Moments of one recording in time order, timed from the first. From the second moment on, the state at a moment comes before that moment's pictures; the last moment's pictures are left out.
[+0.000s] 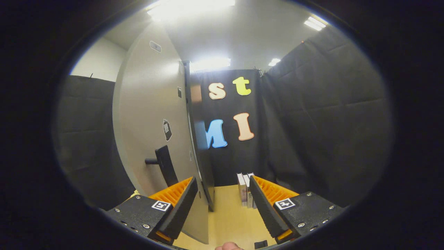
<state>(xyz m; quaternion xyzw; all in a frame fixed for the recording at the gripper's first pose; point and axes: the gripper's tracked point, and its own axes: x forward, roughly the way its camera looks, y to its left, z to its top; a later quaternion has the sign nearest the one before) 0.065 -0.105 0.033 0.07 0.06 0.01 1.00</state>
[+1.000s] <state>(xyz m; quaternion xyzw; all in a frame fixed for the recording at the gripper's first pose) 0.051 -0.007 0.045 0.06 0.05 0.13 0.99</state>
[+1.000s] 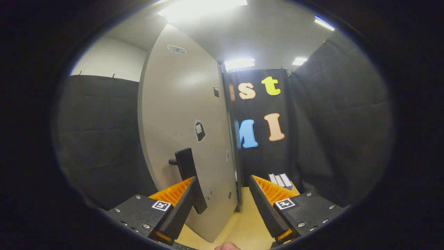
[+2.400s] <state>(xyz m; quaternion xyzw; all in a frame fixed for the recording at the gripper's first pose) 0.171 0.216 0.017 0.10 0.07 0.23 0.96</state>
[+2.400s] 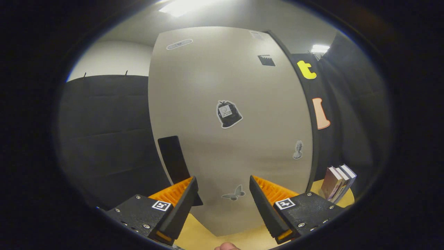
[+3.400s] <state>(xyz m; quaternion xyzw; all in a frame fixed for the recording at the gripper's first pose) 0.257 0.283 0.009 0.12 0.06 0.23 0.96</state>
